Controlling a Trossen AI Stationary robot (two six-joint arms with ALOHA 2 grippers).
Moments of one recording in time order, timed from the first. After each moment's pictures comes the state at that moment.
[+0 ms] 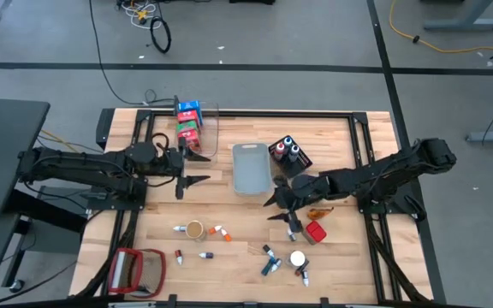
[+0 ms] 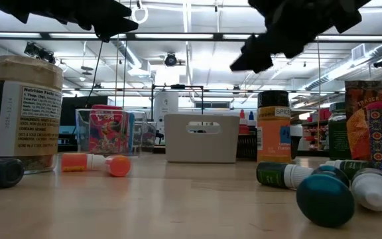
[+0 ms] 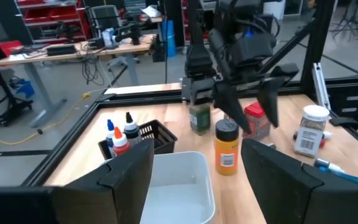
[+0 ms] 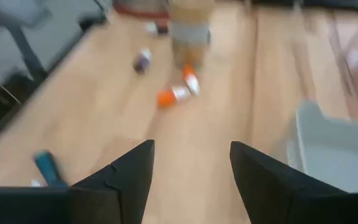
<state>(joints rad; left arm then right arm) 0.03 0.77 0.52 0.13 -0.05 0.09 0.19 1.42 0.78 0.05 -0.08 -0.03</state>
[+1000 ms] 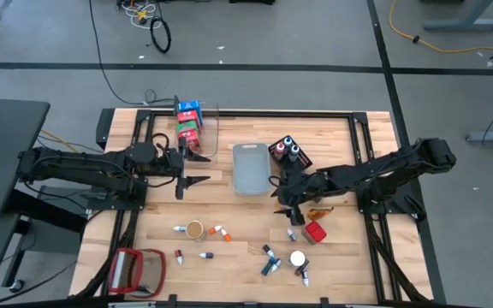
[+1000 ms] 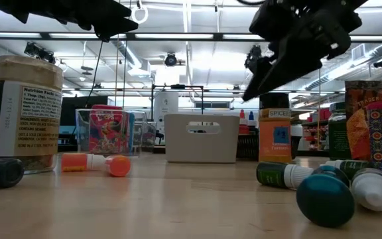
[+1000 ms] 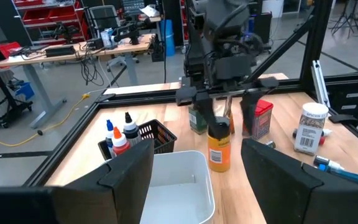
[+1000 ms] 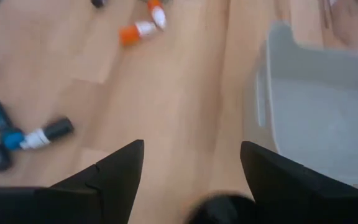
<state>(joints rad) 0.03 0.77 0.52 0.13 -0.05 0.10 0.14 1.42 0.79 -0.16 -0.02 -0.06</state>
